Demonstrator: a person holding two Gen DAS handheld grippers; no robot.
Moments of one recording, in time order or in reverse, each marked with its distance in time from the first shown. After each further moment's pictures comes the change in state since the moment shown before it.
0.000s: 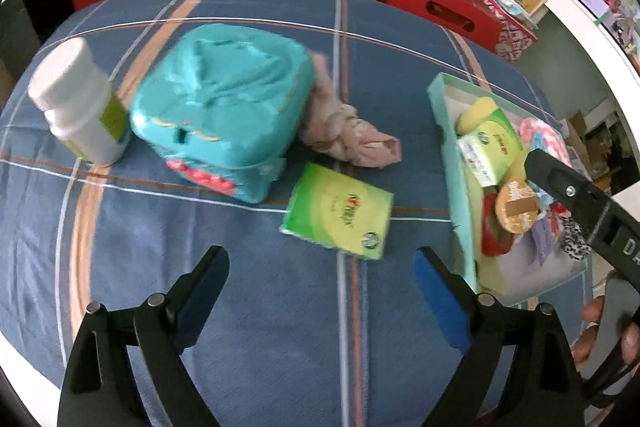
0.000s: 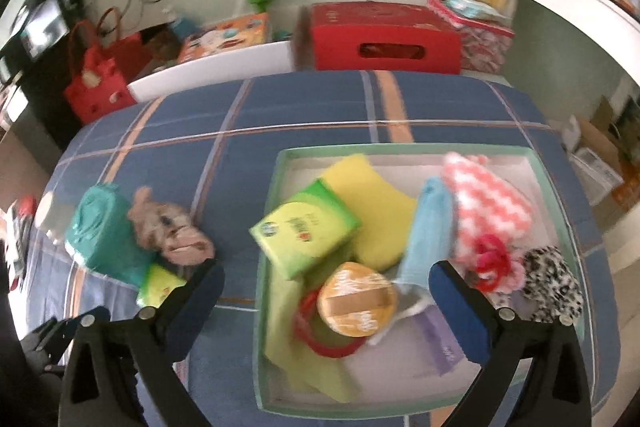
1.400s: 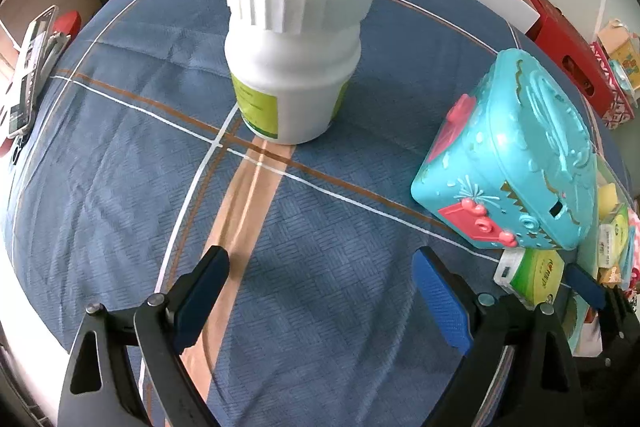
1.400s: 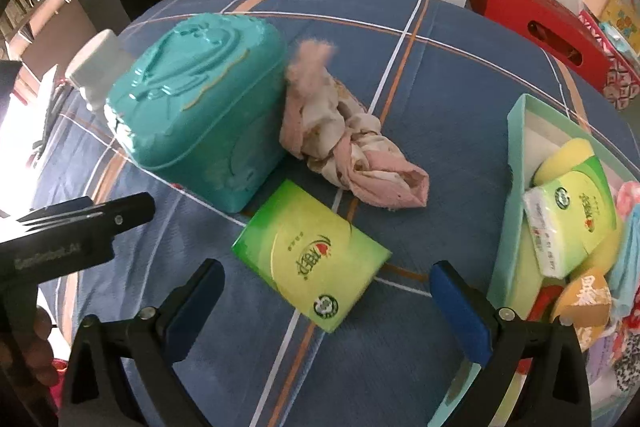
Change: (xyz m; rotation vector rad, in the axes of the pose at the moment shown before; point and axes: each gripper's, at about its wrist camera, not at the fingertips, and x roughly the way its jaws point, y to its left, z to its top) left arm 0.021 0.148 0.019 -0.275 0.052 0.204; right arm 0.084 0.120 -0.042 -0.319 0.230 0.158
